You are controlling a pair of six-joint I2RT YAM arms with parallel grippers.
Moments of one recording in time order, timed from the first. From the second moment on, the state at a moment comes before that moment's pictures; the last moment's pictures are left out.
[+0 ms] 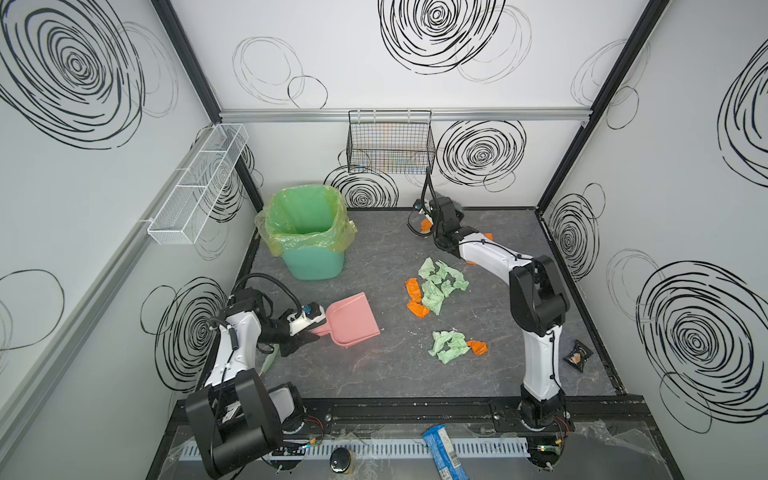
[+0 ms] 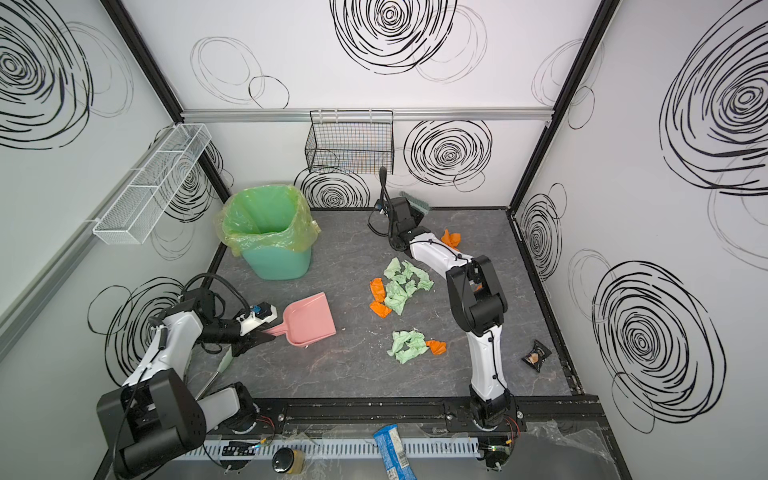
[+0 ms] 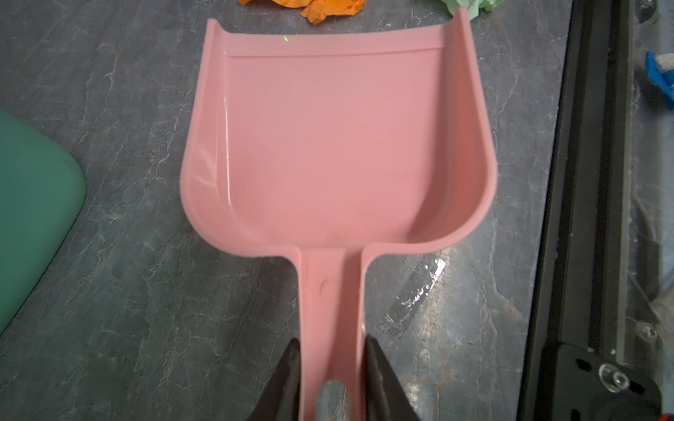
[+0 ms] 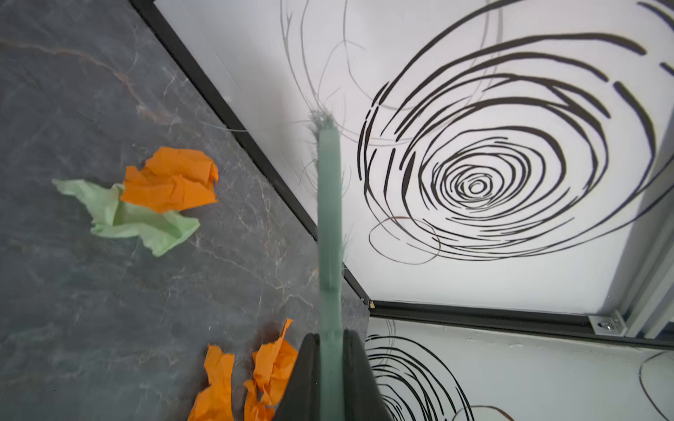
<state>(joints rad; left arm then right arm) 0.46 1.18 0.69 -1.11 0.76 1.62 0.45 2.11 1.67 -0.06 0.66 -0.85</state>
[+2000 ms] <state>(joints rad) 0.43 1.16 0.69 -1.12 0.80 1.62 0.28 1.92 1.51 -0.51 0.86 -0.50</state>
